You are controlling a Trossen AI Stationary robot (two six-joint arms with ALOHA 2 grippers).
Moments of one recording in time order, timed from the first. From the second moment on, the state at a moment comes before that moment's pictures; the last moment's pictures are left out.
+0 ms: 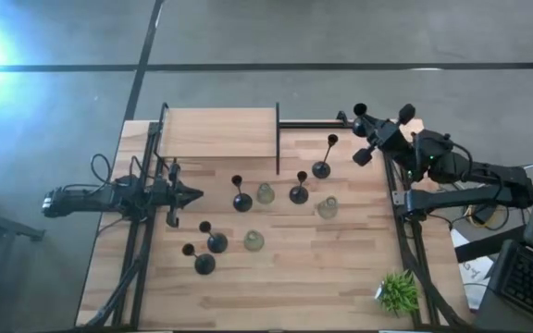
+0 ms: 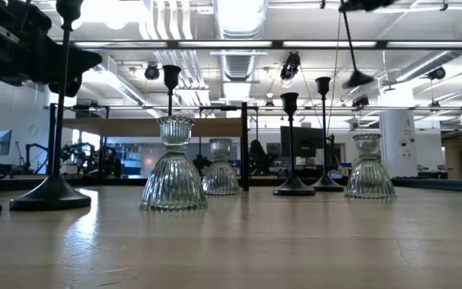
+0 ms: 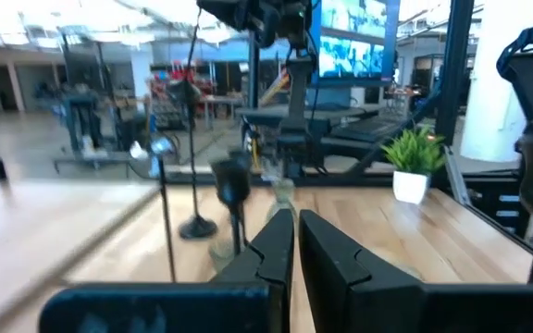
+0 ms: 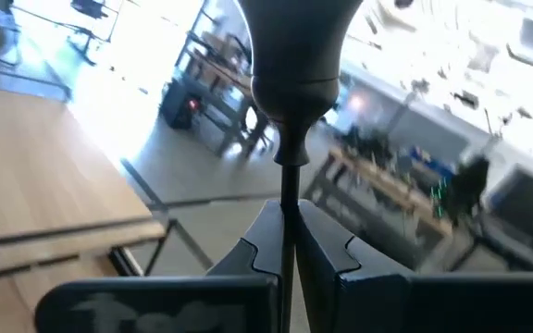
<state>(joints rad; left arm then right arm) -0.01 0.04 0.04 0.05 -0.08 0.03 -0.11 0.74 0.84 -0.06 0.75 -0.51</state>
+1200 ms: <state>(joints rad) -0.01 0.85 0.80 0.06 -0.18 0.37 0.02 1.39 1.50 -0.21 0.10 -0.33</state>
